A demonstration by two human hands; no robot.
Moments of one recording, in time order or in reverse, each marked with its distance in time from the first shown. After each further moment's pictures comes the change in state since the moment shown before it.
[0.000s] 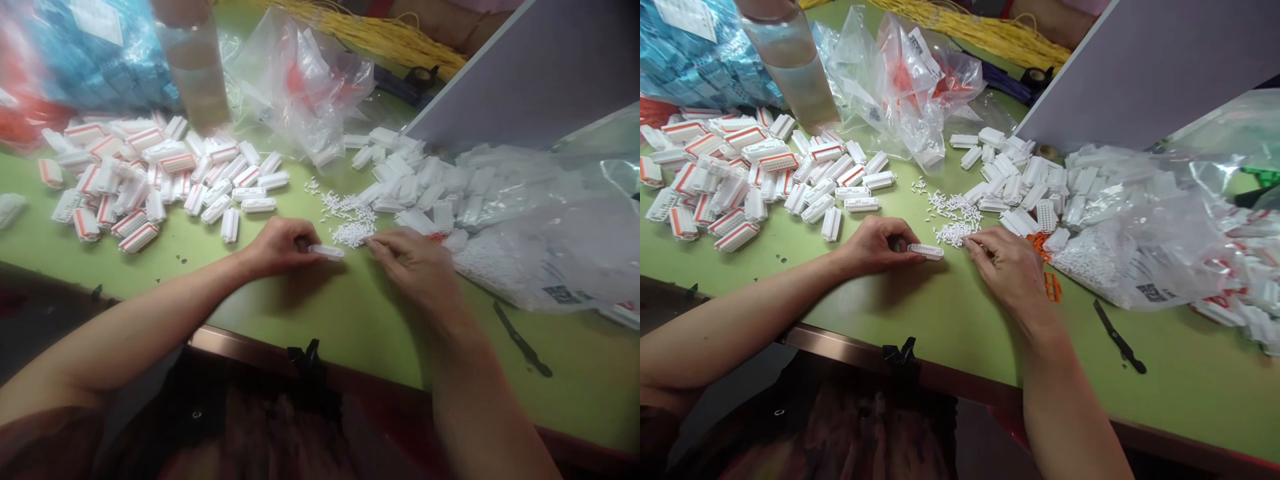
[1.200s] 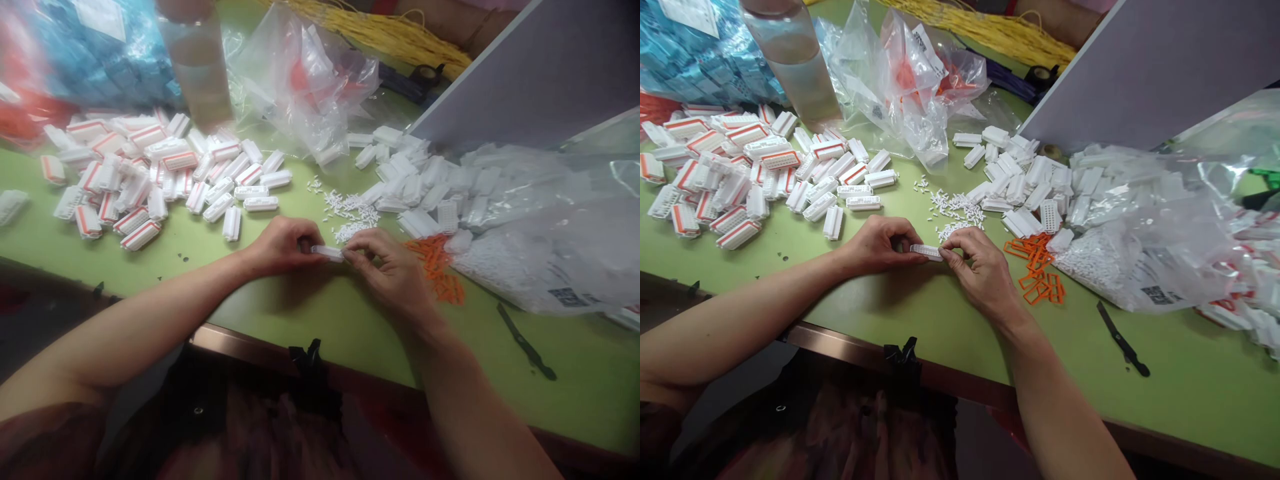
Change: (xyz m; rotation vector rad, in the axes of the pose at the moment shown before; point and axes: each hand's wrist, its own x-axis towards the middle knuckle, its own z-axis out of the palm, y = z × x) left_hand 0.002 -0.002 0.001 0.004 -0.027 0.016; right_hand 0.000 -0.014 0.023 0.256 0.042 -0.132
